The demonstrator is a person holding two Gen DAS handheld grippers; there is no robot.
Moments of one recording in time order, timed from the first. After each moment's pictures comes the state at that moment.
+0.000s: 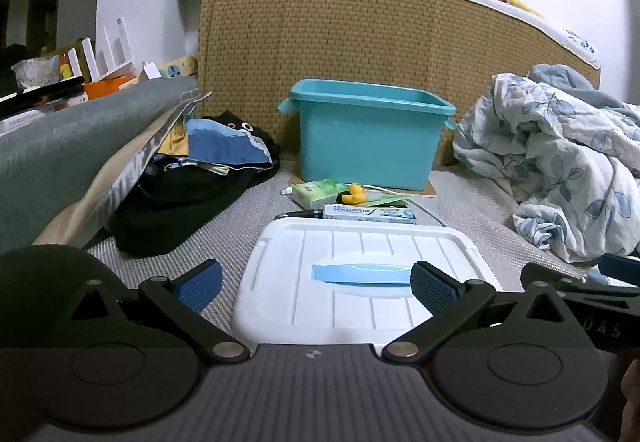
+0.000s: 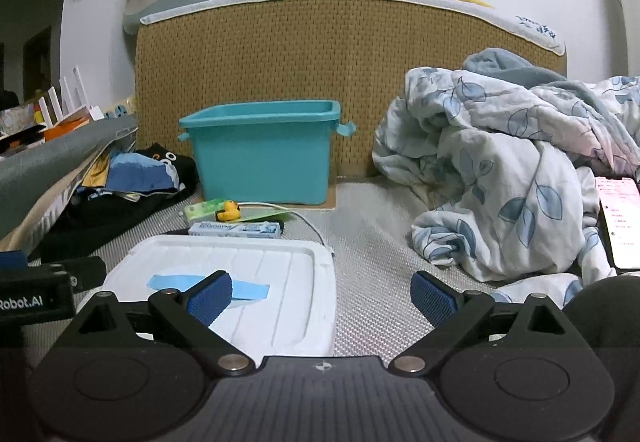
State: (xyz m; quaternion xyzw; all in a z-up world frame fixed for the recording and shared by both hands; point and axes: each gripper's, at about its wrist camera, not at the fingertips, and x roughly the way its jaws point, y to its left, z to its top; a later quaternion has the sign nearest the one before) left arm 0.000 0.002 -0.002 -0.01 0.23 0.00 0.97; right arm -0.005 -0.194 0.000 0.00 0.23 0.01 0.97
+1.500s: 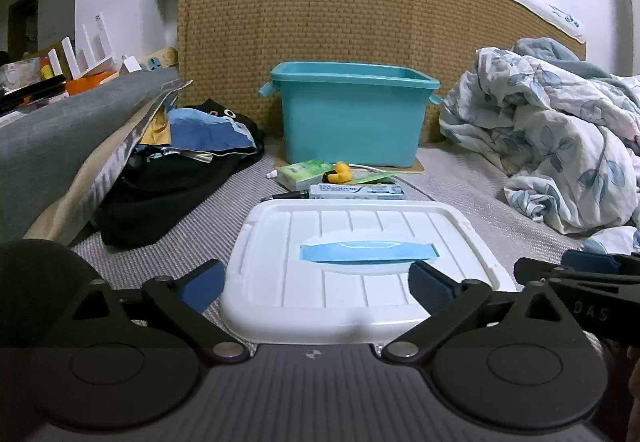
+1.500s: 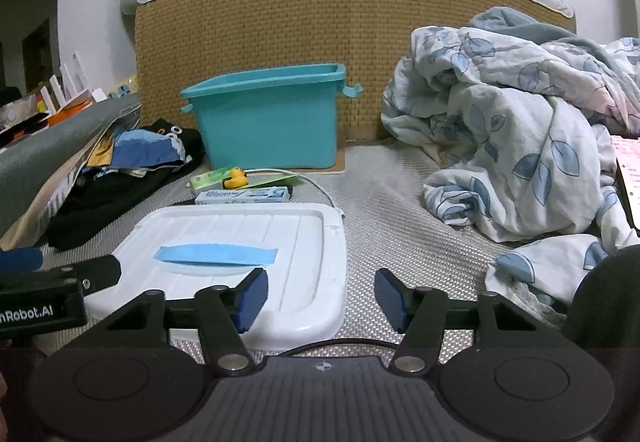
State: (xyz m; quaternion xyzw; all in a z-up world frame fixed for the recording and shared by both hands) left arm 0.000 0.002 -0.016 0.00 0.24 -0.03 0.97; right arm -0.001 -0.195 -0.014 0.01 0.29 0.03 0.96
